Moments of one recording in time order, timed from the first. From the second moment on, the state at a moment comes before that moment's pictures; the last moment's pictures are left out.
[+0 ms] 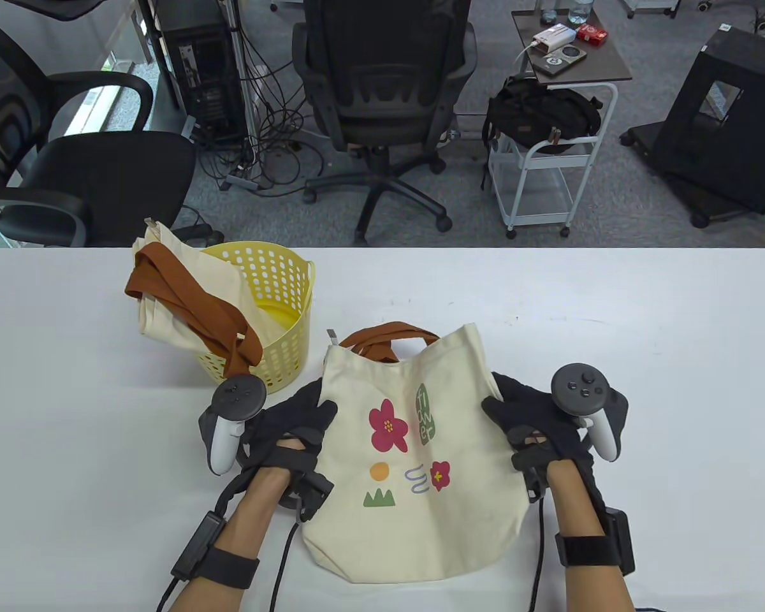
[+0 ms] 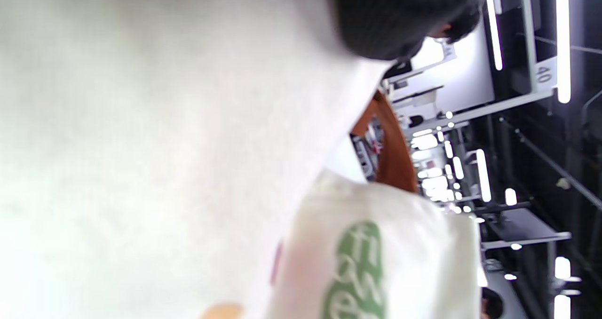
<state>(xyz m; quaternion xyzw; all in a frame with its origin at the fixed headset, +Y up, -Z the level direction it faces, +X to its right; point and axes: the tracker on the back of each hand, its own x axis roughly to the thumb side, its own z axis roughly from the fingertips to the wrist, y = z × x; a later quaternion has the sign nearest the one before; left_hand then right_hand) -0.204 -0.756 -0.328 -0.18 0.04 0.52 0.84 0.224 -0.734 -0.324 -0.04 0.08 0.90 0.42</state>
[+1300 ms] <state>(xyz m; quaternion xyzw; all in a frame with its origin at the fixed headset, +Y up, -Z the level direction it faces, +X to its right) -0.184 -0.751 -0.260 -0.20 -0.20 0.07 0.96 0.213 -0.762 -0.322 -0.13 0.21 0.97 -0.02</state>
